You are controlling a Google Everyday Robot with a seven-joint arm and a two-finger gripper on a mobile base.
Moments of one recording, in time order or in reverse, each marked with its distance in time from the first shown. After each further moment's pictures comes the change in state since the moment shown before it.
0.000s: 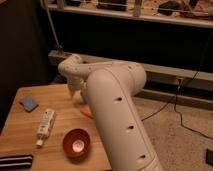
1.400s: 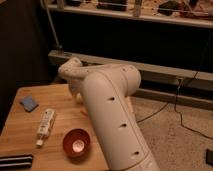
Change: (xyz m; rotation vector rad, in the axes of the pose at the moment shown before) arm 0.008 -0.008 0.035 0.051 0.055 -0.045
